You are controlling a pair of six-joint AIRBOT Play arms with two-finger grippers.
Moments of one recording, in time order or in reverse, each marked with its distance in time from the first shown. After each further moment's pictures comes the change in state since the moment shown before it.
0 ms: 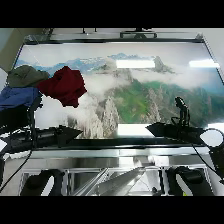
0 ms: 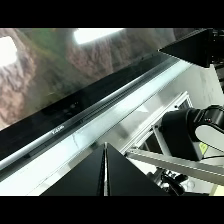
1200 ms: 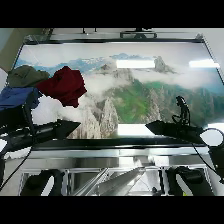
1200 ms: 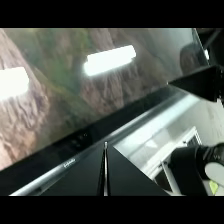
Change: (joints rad) left arm -0.001 0.000 -0.007 -0.008 0.167 0.000; right arm 0.000 -0.008 -0.002 0.035 -0.047 0.000
